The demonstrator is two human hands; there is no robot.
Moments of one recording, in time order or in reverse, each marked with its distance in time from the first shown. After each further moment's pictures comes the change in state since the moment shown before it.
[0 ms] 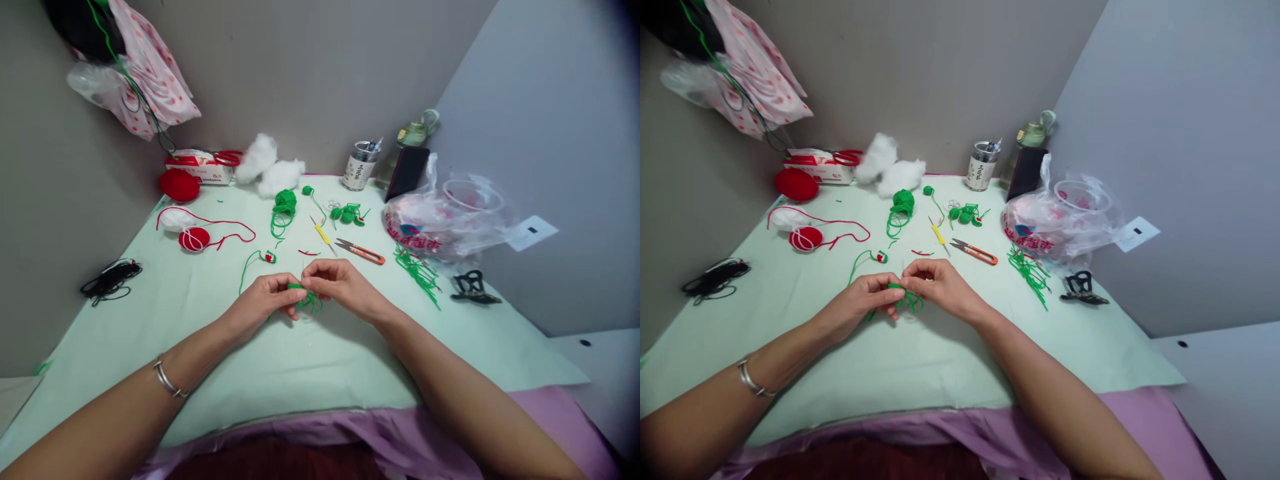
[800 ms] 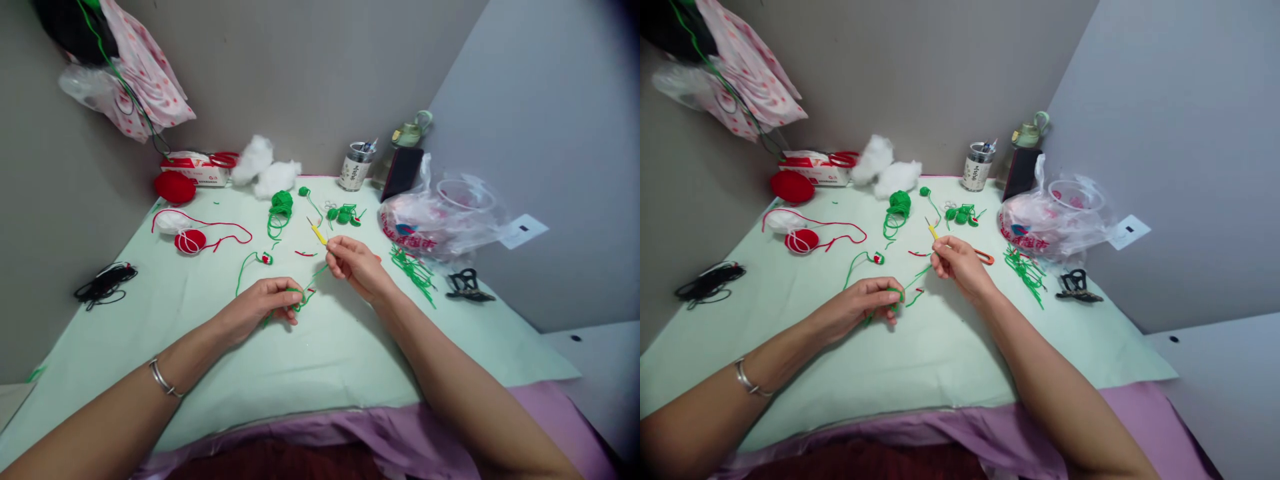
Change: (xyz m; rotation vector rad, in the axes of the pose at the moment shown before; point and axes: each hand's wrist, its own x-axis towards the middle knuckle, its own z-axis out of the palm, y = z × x) left_hand -0.001 0.004 0.001 -0.084 -0.077 -0.097; right_hand 0.014 0.011 -0.036 -0.012 0.281 -0.025
